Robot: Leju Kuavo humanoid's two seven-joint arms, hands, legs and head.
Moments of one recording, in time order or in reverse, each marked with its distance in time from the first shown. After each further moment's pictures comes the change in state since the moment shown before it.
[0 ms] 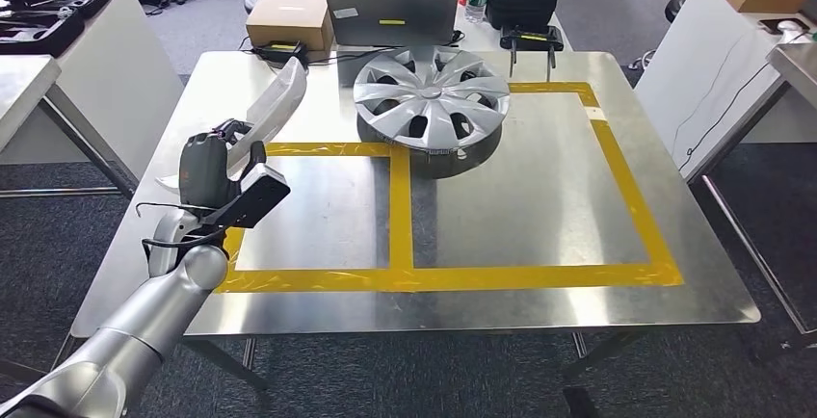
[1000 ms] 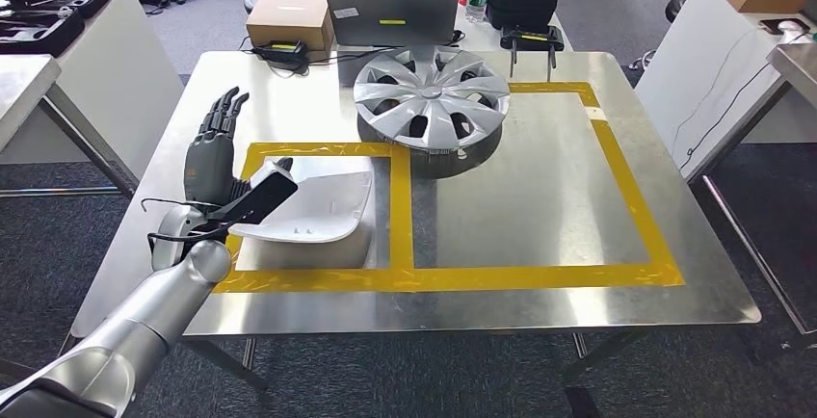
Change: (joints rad) left arm -0.050 -0.041 0.000 0.140 -0.016 0.007 -0.021; right arm 0.000 0.000 -0.008 0.000 -0.005 -0.008 -0.006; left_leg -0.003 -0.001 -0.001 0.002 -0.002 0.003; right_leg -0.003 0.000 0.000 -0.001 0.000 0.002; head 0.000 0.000
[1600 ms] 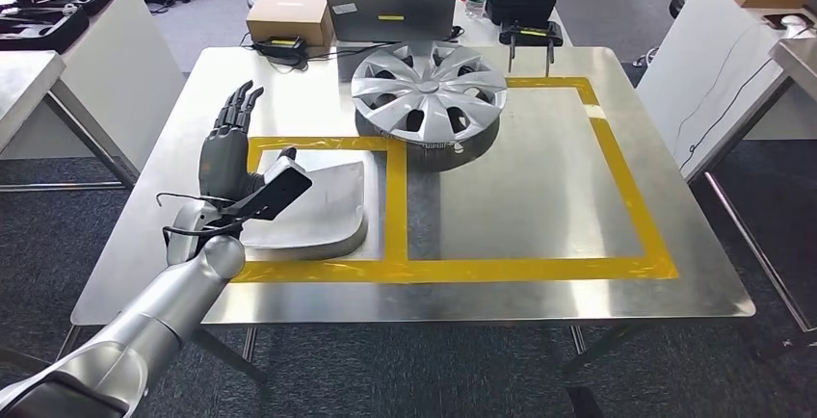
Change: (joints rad) left arm -0.002 -0.032 0.000 -0.007 -0.004 0.003 0.009; right arm -0.002 -0.001 -0.006 0.001 -0.002 -0.002 0.000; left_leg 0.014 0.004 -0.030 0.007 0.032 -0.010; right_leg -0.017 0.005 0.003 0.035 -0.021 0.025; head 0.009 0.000
